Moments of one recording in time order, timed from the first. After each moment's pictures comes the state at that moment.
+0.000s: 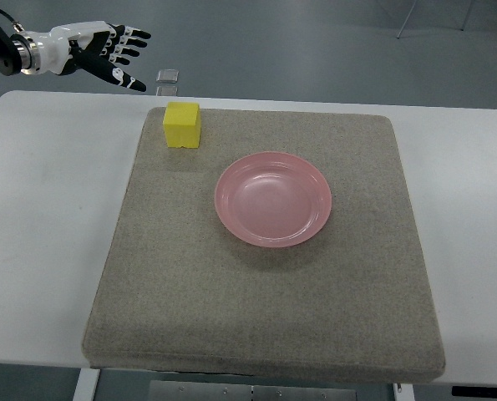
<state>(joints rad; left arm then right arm) -1.22 0.46 -0.52 -0.47 0.97 -0.61 -0.12 0.02 0.00 -0.10 0.15 -0.06 -0.08 0.01</state>
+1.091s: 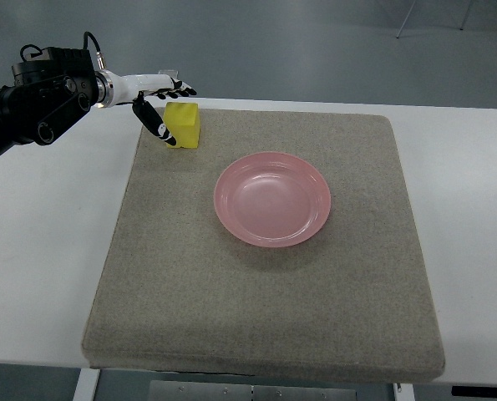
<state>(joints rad) -1.30 0.25 0.09 -0.38 0.98 -0.35 -0.25 0.02 0.00 -0.10 0.15 -0.06 -0.08 0.01</state>
